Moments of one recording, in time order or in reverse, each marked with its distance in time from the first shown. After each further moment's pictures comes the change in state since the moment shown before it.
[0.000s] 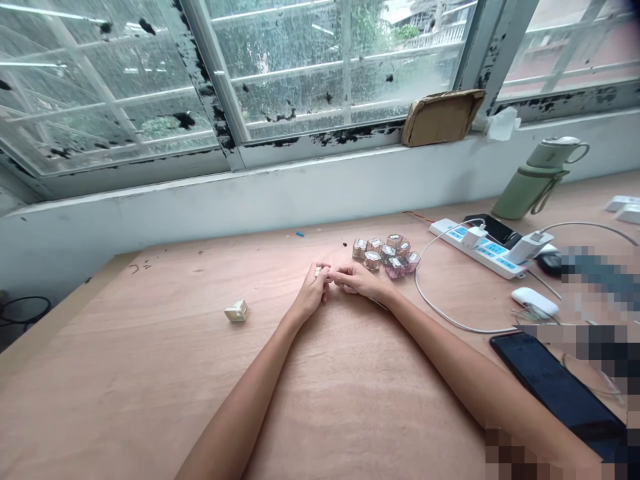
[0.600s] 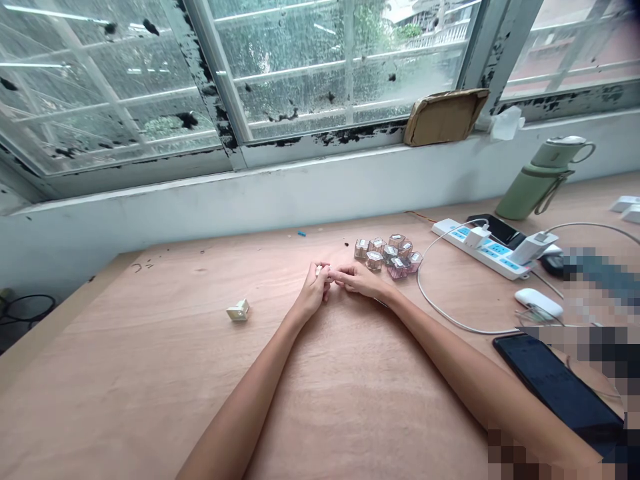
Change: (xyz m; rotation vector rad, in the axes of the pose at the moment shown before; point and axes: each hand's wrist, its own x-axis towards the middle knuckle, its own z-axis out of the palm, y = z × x) left_hand 0.000 -0.001 0.000 -0.068 0.009 0.003; right_hand 0.005 0.007 -0.003 -0.099 -0.008 -0.069
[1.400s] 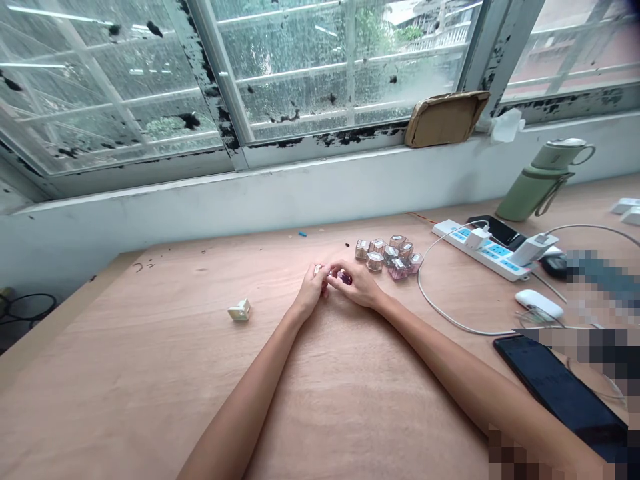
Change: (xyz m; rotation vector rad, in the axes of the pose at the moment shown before) left_hand 0.006 -0.005 -0.003 -0.106 0.065 0.017; right_hand -0.006 -0.004 0.018 -0.480 0.314 -0.349
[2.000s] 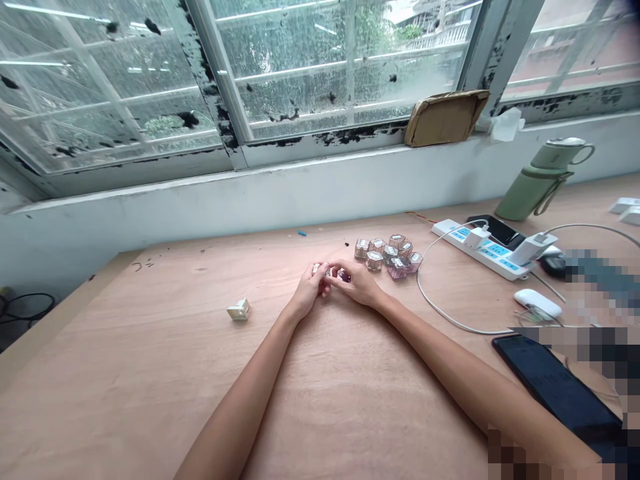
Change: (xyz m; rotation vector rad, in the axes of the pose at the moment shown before) left_hand -0.001 0.002 -0.005 -0.039 -0.092 -0.028; right_hand 0.003 0.007 0.001 0.038 0.003 -0.006
